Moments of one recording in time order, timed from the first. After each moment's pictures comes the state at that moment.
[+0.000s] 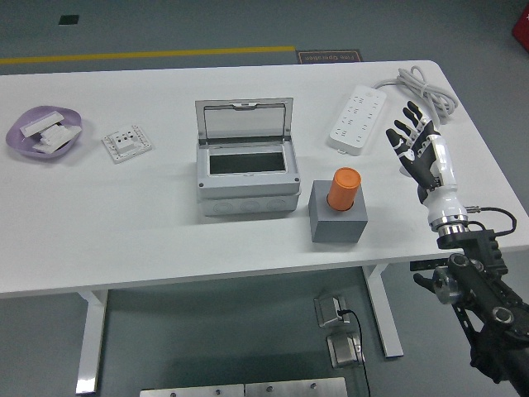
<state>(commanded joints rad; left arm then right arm) 0.15 0.07 -1.47 -0.18 1.42 0.24 0.26 0.22 -0.17 1.25 1.12 -1.14 -0.15 0.48</state>
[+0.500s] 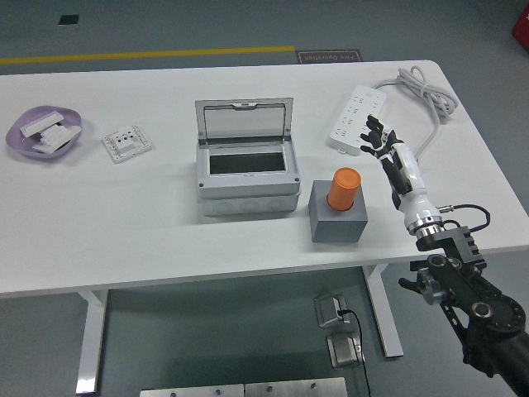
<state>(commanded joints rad) 0.14 0.07 -1.41 -0.18 1.37 0.22 0.25 0.27 -0.17 1.17 1.06 -1.17 -0.15 0.47</state>
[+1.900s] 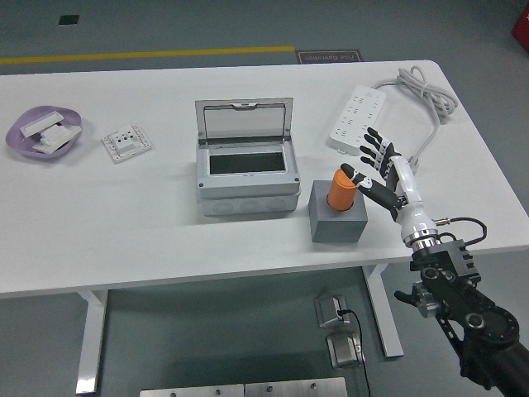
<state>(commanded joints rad) 0.12 0.07 -1.40 -0.18 1.36 0.21 0.24 0.24 -0.15 1.13 1.03 -1.18 -0.19 0.50</state>
